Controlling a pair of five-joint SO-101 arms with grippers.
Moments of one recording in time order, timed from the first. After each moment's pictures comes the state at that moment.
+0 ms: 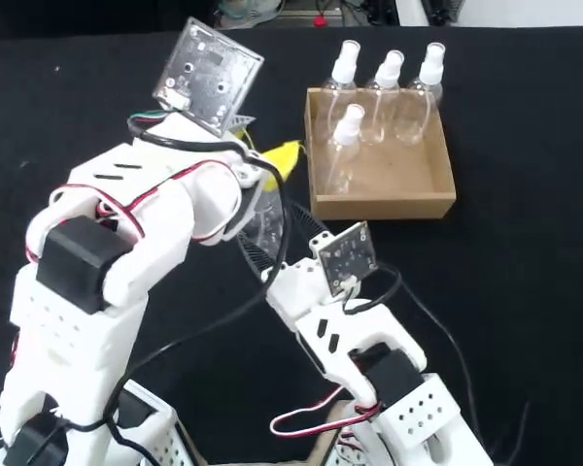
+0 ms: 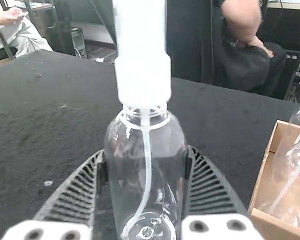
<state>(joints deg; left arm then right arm) 25.1 -31.0 -14.7 78.9 -7.1 -32.4 -83.9 84.9 20.3 -1.3</state>
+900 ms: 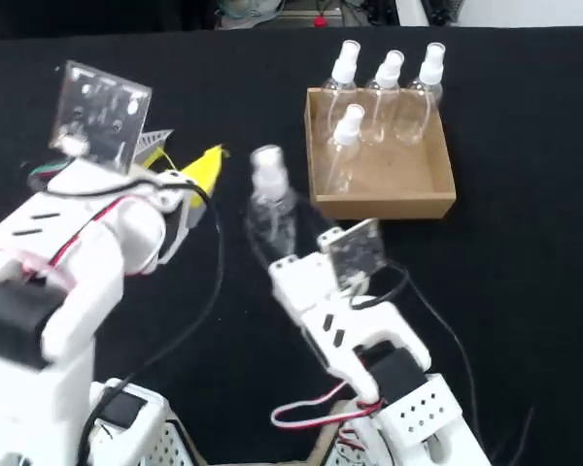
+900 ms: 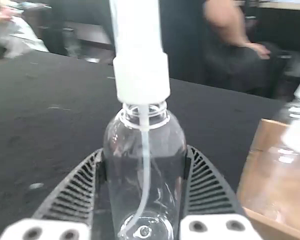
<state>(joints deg) 12.7 -46.6 -0.6 78.6 -7.1 -29.1 -83.9 84.9 20.3 -1.5</state>
